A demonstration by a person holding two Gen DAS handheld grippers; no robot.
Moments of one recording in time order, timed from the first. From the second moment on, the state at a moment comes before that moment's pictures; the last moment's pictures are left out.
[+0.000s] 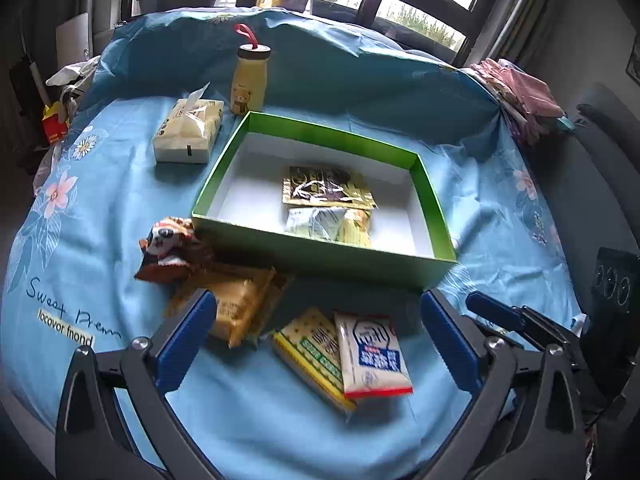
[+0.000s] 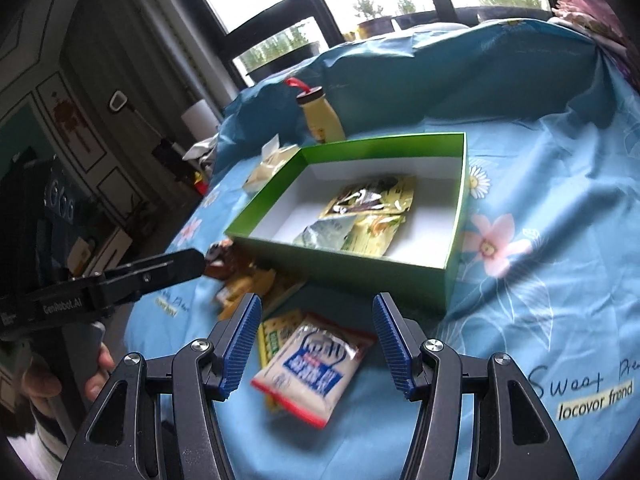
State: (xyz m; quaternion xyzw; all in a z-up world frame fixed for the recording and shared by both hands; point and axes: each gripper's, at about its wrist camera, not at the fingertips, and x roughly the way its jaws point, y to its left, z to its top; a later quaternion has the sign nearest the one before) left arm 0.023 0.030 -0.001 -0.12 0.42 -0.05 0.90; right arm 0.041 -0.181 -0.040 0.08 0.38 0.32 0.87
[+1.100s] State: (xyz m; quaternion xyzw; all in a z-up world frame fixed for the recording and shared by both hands) left arm 0.014 0.022 -0.059 -0.26 0.52 -0.17 0.80; right arm 0.021 -0.193 -0.098 0.12 0.45 0.34 0.81
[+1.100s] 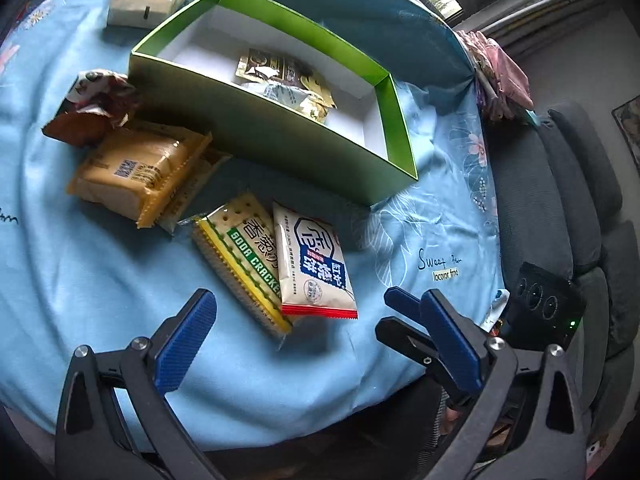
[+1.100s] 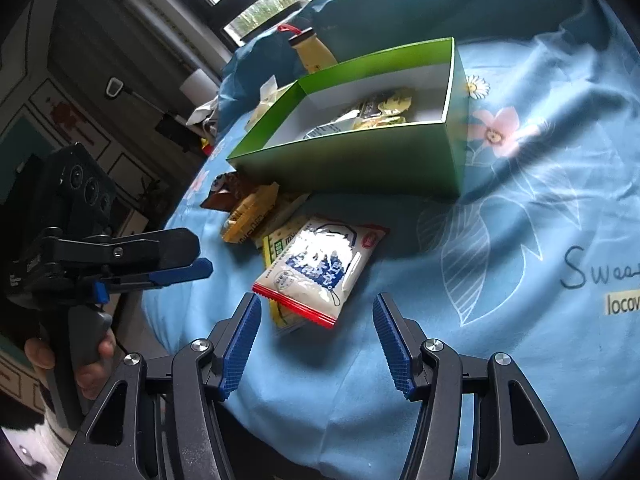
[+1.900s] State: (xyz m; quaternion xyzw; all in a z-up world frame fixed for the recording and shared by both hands) left arm 0.042 0.017 -0.083 -0.27 0.55 -0.19 0.77; right arm 0.042 -0.186 -0.121 0.15 0.47 0.36 0.79
